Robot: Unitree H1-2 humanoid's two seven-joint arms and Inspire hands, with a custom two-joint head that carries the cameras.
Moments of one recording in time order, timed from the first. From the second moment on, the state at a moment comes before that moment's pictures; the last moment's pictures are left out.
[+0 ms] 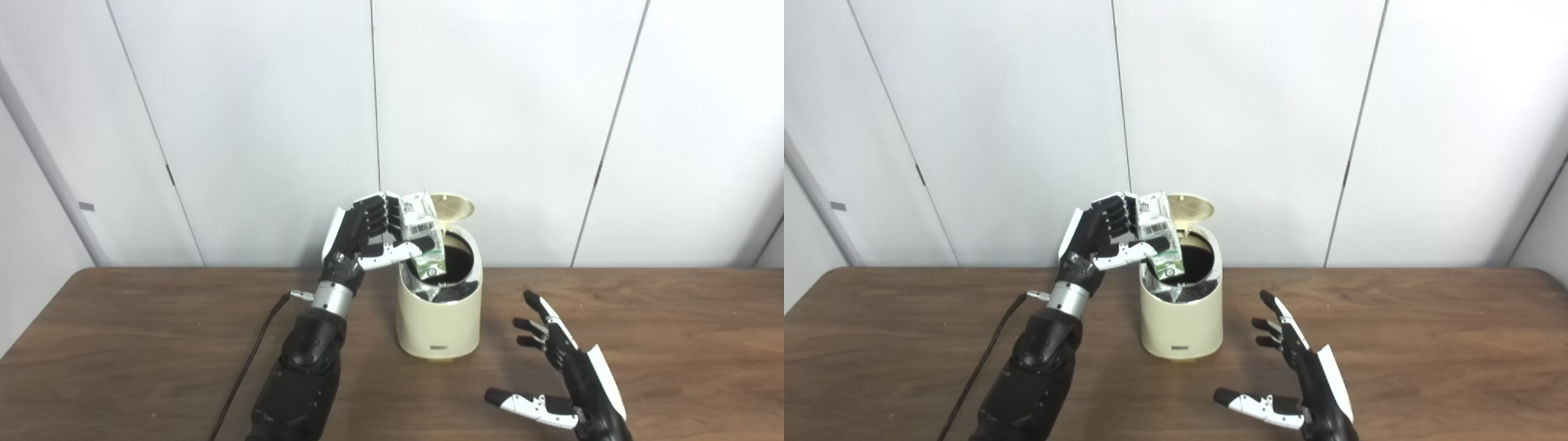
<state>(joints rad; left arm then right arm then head) -0.74 0.03 -0.06 0.66 0.03 -0.46 0.01 -0.08 -0.07 0.06 -0.10 -0.25 -0.17 -0.03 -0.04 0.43</state>
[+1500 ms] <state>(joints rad) -0.76 0.17 -0.39 0.65 0.10 -0.47 0.37 -0.08 -0.08 0.07 -0.10 -0.24 -0.17 -0.03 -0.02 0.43</state>
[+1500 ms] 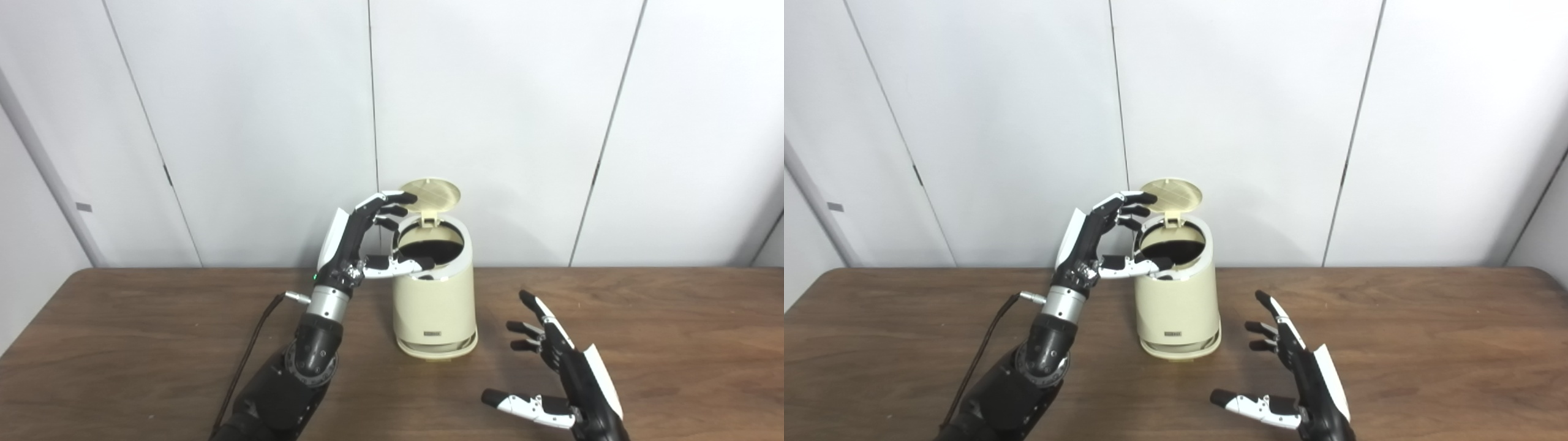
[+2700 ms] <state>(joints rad) -0.61 0.14 -0.16 0.48 0.03 -0.45 0.08 -0.09 -0.08 0.07 -0.09 -0.22 -0.16 -0.01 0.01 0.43</state>
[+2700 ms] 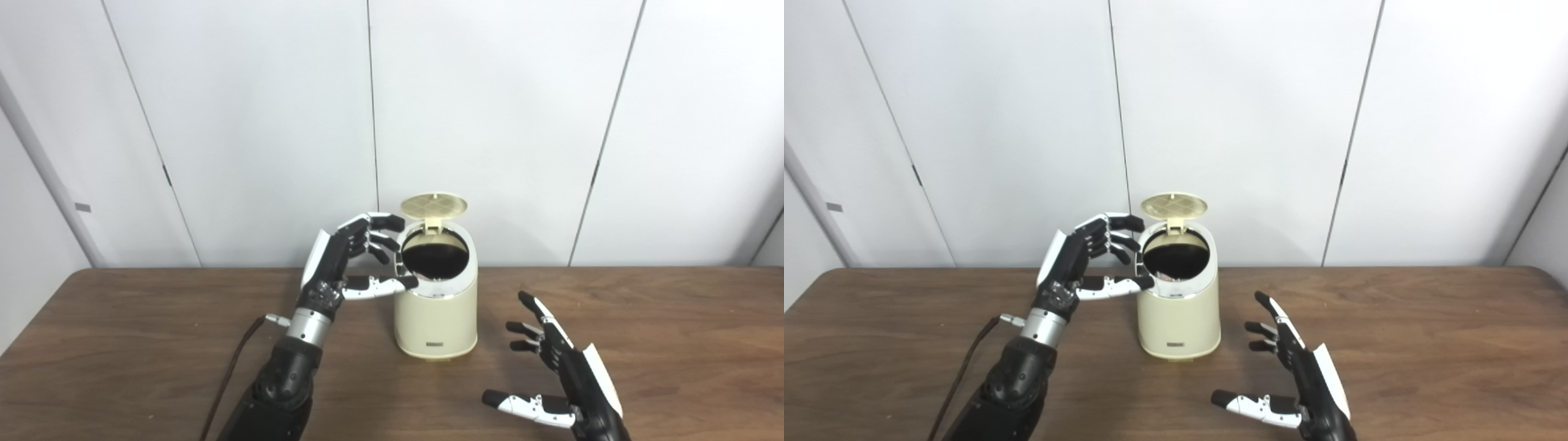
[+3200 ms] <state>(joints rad) -0.55 0.20 0.05 0.31 -0.04 -0.45 -0.09 -0.10 -0.12 0.07 -0.09 -0.21 -0.16 0.00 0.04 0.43</state>
